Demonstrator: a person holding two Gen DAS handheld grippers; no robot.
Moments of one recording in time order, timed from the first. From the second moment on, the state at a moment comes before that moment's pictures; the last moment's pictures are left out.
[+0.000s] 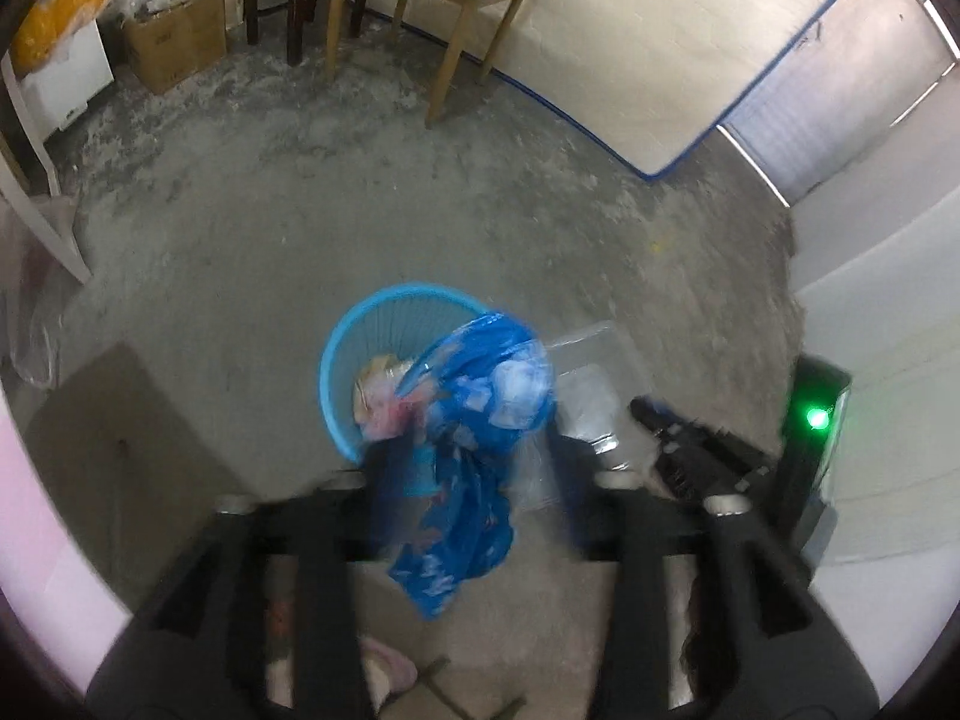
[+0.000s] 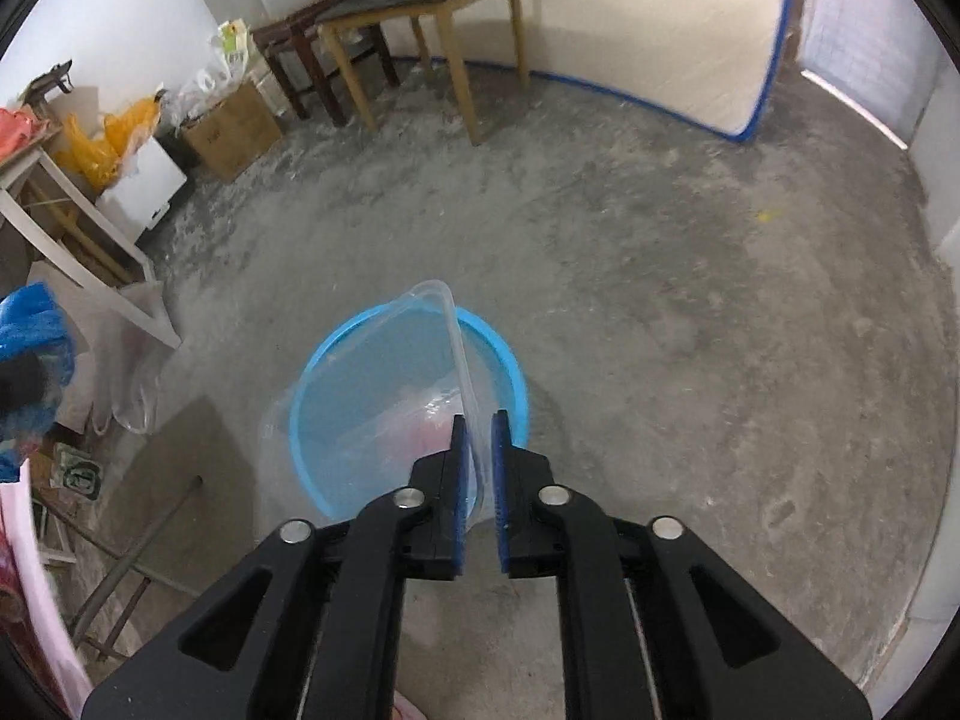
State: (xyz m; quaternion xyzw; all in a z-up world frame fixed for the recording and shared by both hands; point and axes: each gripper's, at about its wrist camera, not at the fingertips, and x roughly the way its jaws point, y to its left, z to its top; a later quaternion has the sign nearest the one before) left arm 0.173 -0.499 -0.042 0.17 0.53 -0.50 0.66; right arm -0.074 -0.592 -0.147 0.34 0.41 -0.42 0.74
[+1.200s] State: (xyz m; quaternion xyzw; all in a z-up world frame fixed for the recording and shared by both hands) left arm 0.146 -0.104 0.058 0.04 0.39 -0.39 0.83; right arm -0.038 -0.441 0.000 0.30 0.33 -0.28 0.85
